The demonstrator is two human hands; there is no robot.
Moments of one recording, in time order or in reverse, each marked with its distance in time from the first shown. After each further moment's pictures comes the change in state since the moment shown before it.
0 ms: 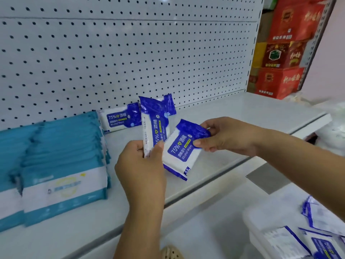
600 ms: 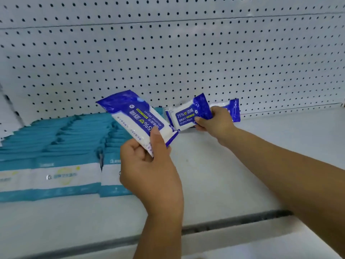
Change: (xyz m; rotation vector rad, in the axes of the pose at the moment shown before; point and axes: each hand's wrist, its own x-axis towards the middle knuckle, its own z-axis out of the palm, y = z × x) left_hand 0.027 0.003 -0.048 -0.345 0.645 0.109; right_hand 0.174 -0.041 0.122 0.191 0.229 -0.251
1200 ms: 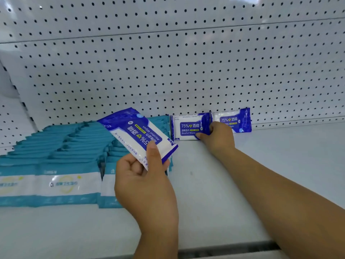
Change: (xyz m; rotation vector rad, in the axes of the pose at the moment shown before) left_hand 0.004 -0.001 0.003 -0.081 0.025 -0.121; right_hand 0.023 0.027 0.017 -0.584 0.110 -0.179
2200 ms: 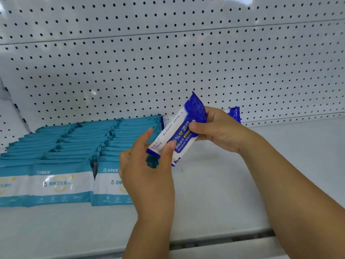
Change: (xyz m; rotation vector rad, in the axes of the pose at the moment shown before) left_hand -0.003 -0.009 0.001 0.435 -0.231 0.259; right_hand -0.040 -0.039 -0.087 0.888 -0.709 -0.183
